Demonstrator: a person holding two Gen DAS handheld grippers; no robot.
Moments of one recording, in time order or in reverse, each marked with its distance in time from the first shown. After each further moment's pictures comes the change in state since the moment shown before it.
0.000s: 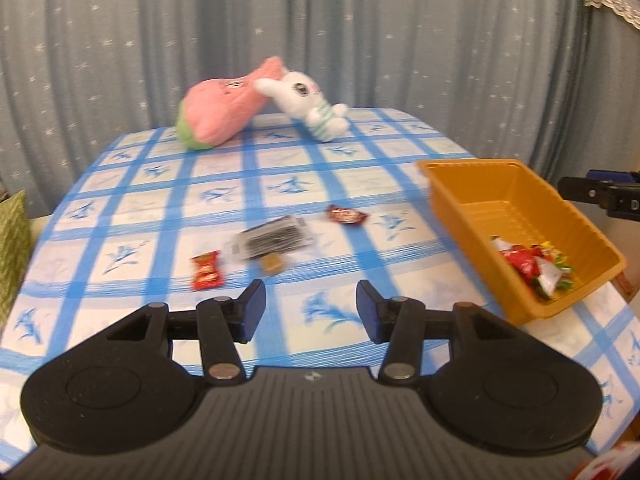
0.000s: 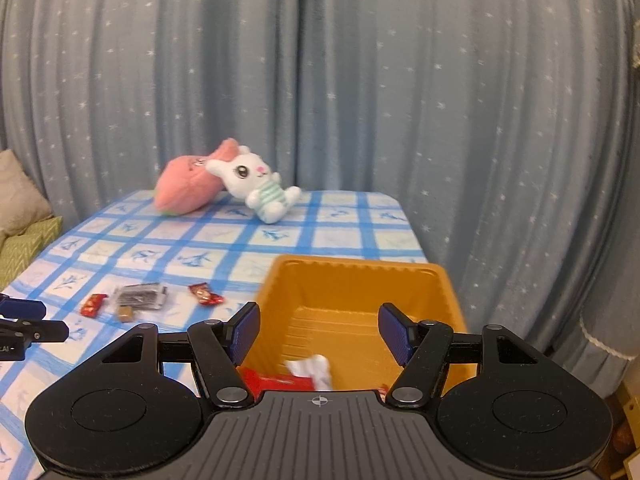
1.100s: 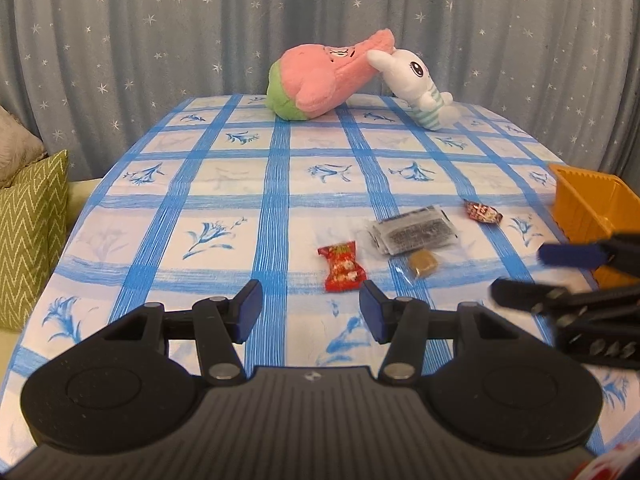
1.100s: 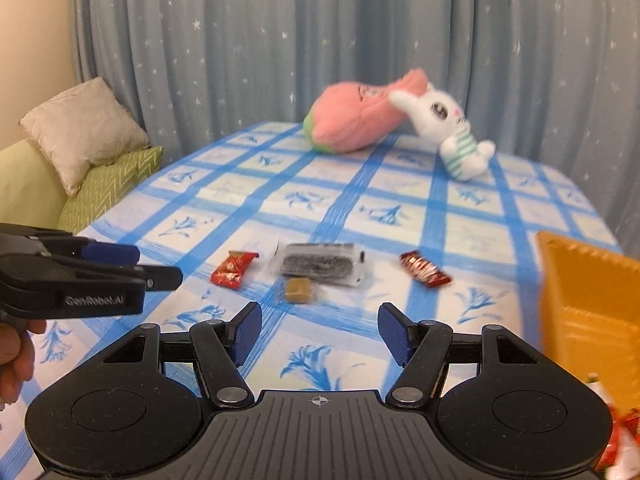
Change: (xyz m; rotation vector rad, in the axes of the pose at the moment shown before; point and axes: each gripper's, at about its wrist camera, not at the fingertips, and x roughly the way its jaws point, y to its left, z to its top) left arm 0.066 0.108 -0.009 -0.106 0.030 0.110; right arm 0.127 0.173 -0.022 -0.117 0.168 0.285
